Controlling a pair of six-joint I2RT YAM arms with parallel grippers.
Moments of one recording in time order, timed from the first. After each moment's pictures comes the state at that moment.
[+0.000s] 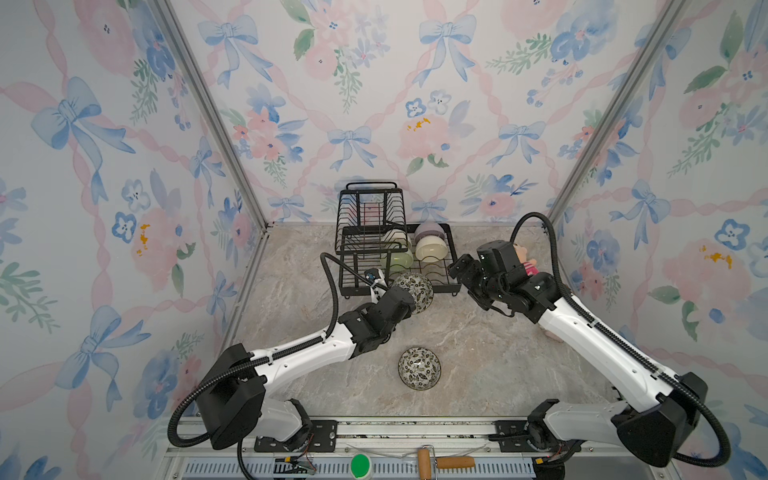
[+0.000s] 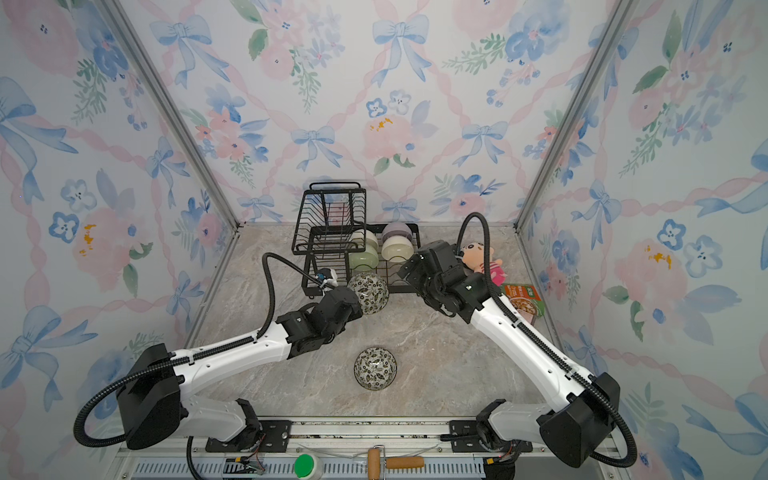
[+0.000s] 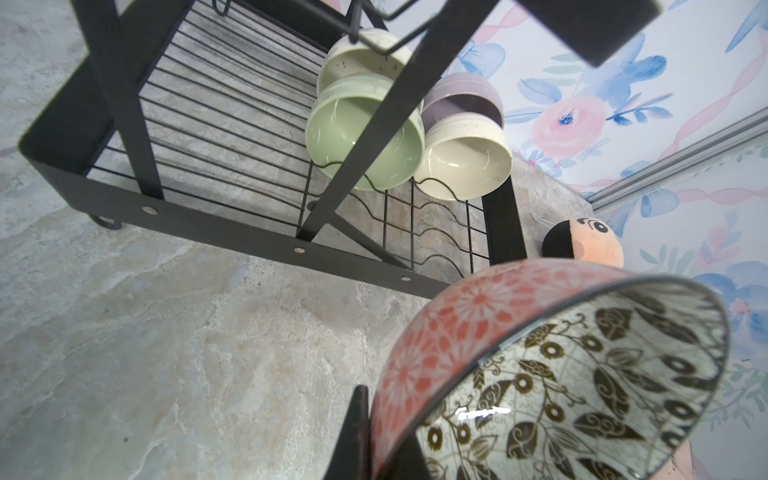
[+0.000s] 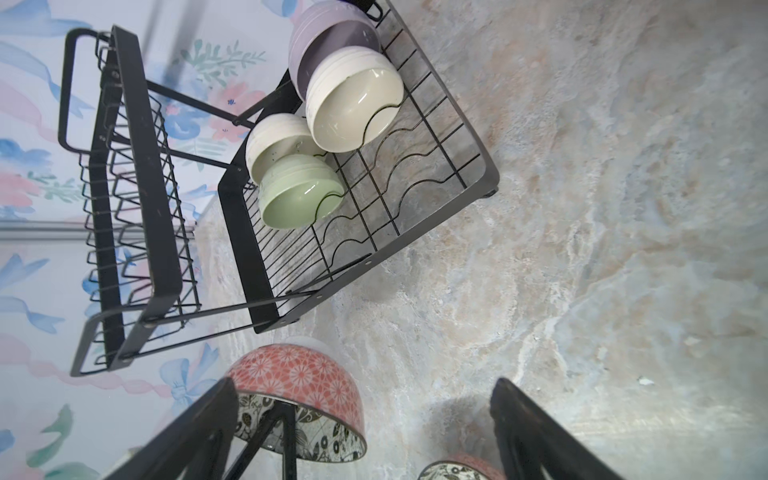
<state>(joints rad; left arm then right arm) -0.90 1.38 0.92 -0.18 -0.54 -0.96 0.58 1.29 1.27 -0.74 0.11 1.24</state>
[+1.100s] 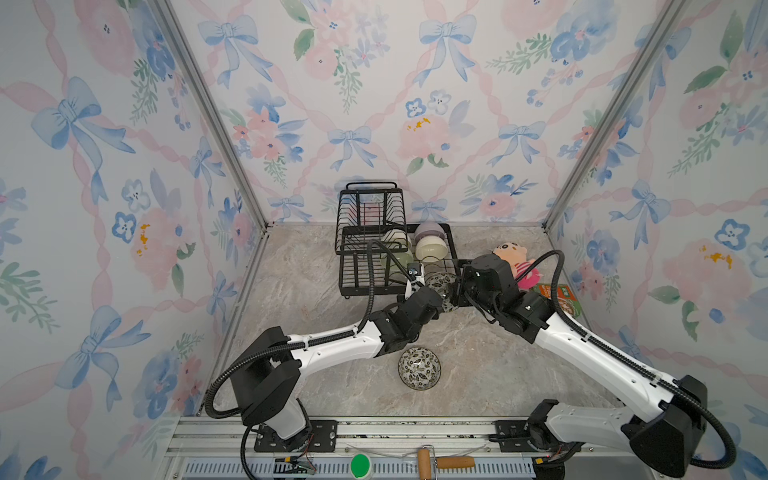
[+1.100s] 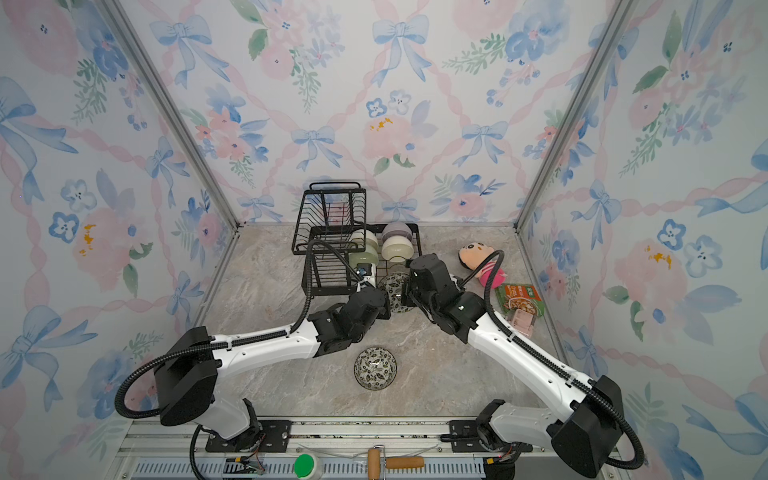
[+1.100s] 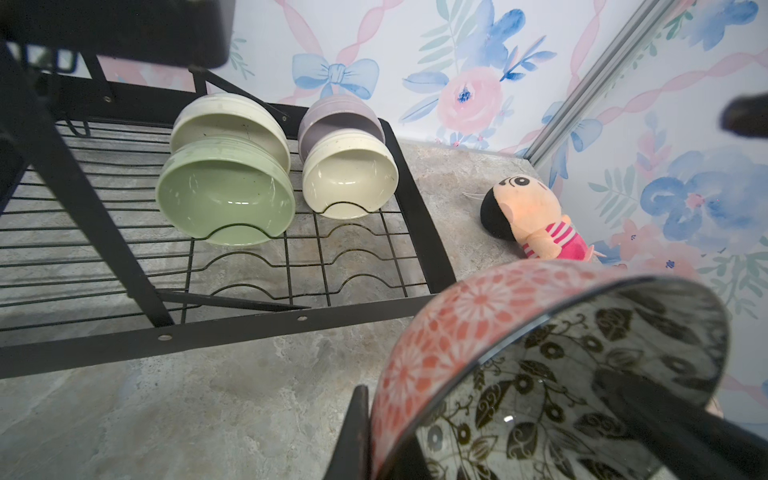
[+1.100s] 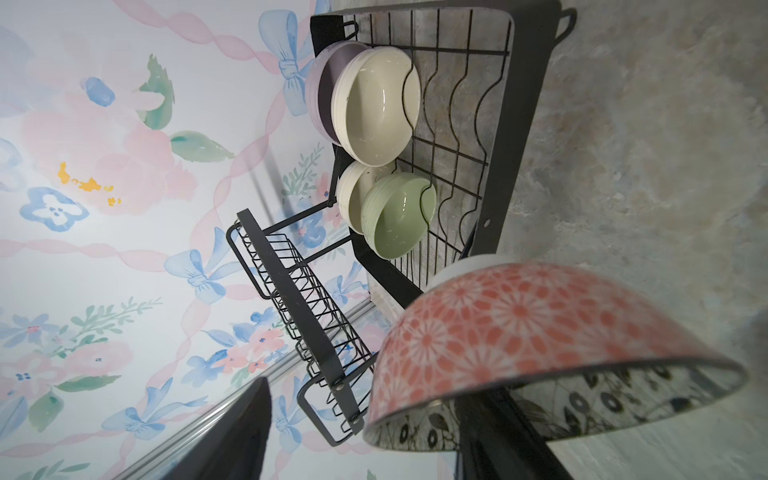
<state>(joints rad) -1.02 1.57 1.05 0.01 -0.60 -0.63 0.70 1.24 1.09 -0.39 0.29 2.03</state>
